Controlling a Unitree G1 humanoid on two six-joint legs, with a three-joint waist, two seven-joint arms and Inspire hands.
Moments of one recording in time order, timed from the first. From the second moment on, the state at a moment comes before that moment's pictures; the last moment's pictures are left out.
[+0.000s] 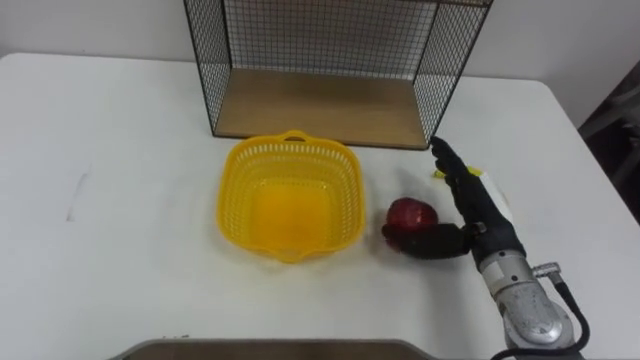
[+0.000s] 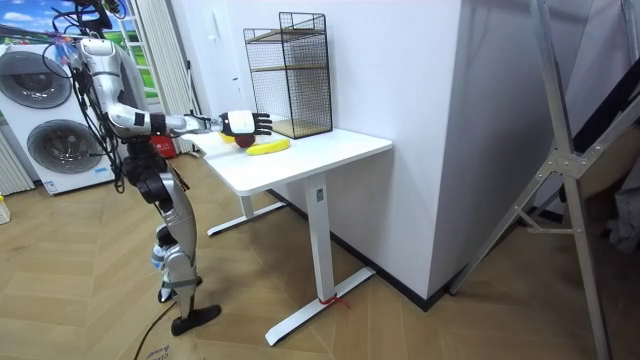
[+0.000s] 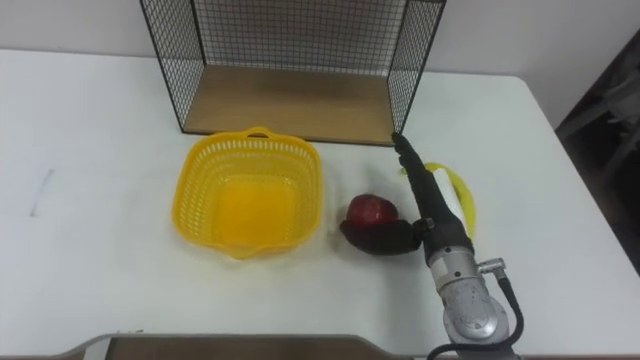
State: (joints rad) left arm 0.22 0.22 0.03 1.08 0.33 0.00 0.15; right arm 0.10 -0.31 0.10 0.15 -0.08 -0.13 -0.03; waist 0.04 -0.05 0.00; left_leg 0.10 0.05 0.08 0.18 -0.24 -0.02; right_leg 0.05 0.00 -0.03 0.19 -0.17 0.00
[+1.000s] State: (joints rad) left arm 0.20 0.22 0.01 1.10 0.34 0.01 0.14; right arm 0.10 -0.30 0.14 0.26 -0.09 -0.14 0.01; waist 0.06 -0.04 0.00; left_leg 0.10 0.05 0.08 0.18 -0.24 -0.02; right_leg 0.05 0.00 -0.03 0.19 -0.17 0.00
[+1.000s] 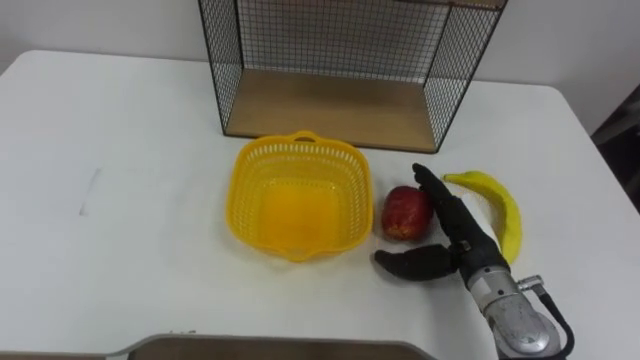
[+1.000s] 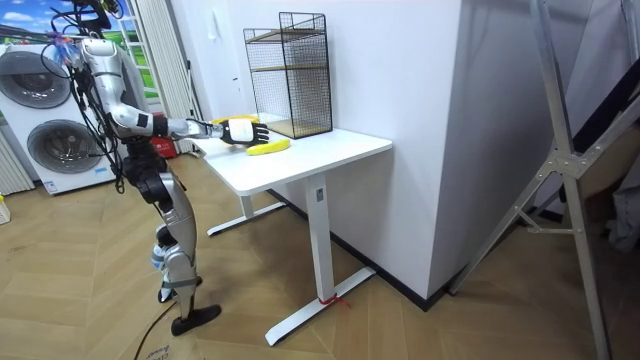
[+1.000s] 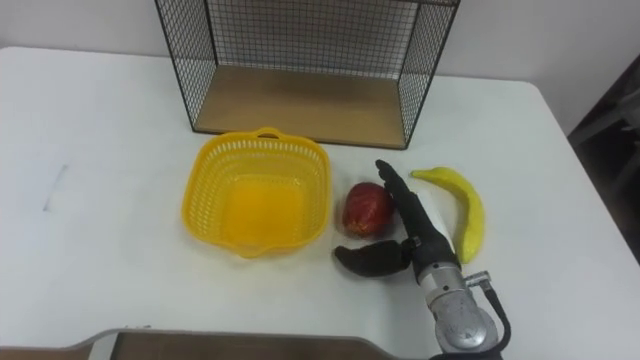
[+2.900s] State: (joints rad) left arm 0.22 0.18 0.01 1.08 0.36 0.02 0.19; right arm 0.06 -0.24 0.09 0.33 0.35 -0.11 -0.03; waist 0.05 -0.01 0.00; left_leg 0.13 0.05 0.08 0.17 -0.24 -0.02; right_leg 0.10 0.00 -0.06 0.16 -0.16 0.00
